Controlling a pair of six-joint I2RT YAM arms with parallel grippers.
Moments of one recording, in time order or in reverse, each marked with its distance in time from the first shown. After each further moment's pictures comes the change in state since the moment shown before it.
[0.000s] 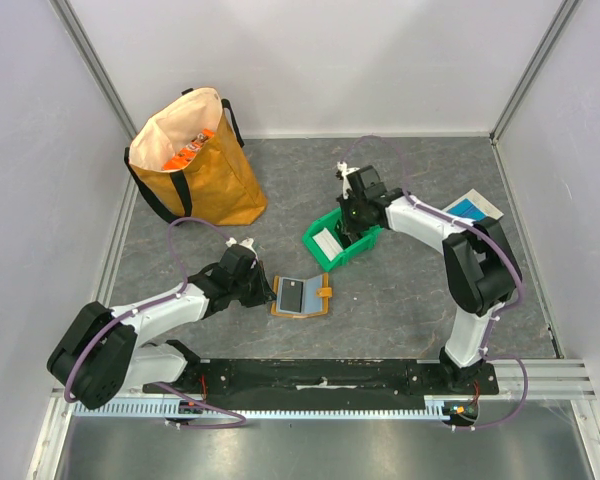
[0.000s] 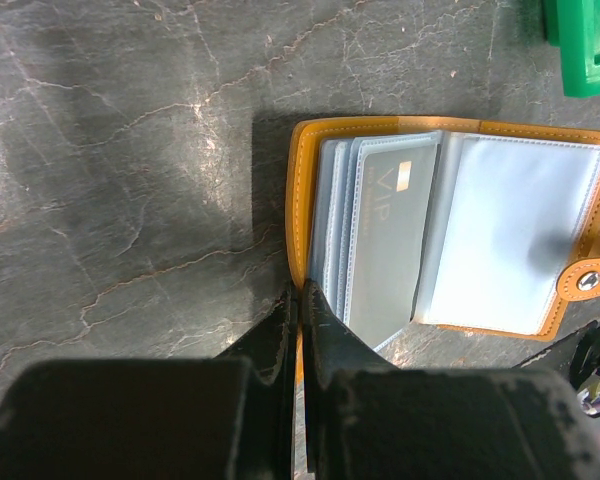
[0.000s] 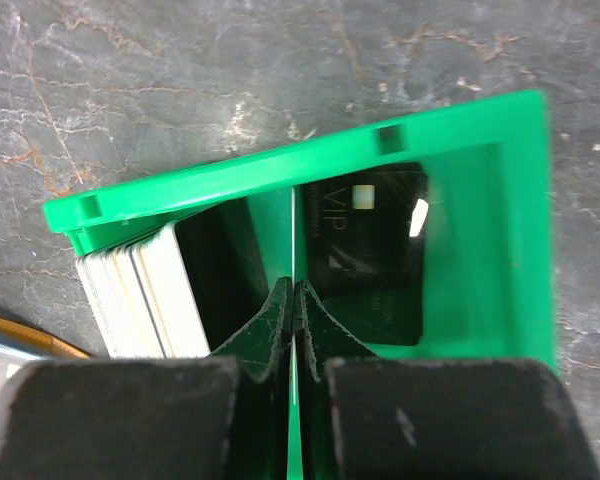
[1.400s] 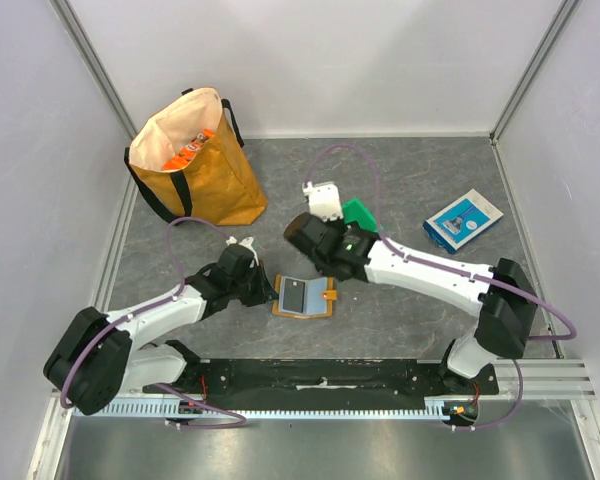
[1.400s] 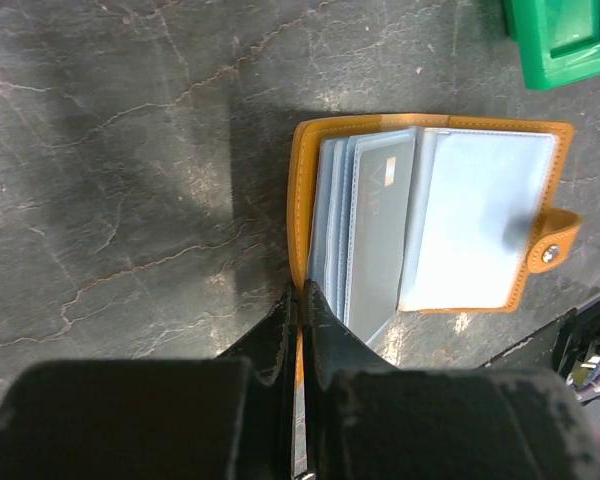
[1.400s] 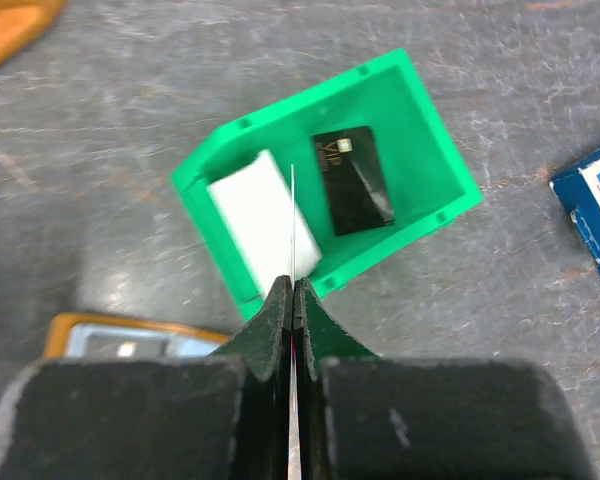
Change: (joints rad) left arm 0.000 -0.027 0.000 -0.001 0.023 0.000; right arm 0.507 -0.240 0.022 -0.222 0.887 0.330
